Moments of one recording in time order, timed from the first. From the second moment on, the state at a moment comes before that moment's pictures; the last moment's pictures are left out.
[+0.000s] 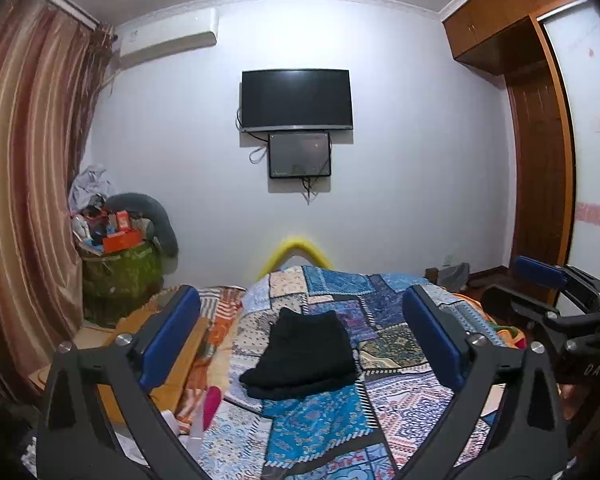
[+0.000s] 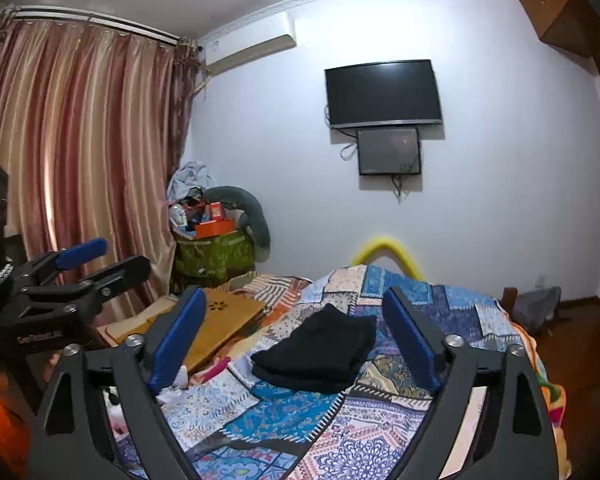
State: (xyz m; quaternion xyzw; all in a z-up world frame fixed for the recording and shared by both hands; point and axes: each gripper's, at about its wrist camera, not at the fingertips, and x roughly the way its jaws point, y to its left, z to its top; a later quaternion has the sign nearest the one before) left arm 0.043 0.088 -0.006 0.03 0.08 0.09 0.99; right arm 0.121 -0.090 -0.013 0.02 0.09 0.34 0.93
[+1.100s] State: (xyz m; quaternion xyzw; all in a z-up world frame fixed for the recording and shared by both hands) left arm 0.048 0.101 -0.021 0.00 0.10 0.07 0.99; right arm 0.102 -0.099 -0.017 0.03 0.09 0.33 0.94
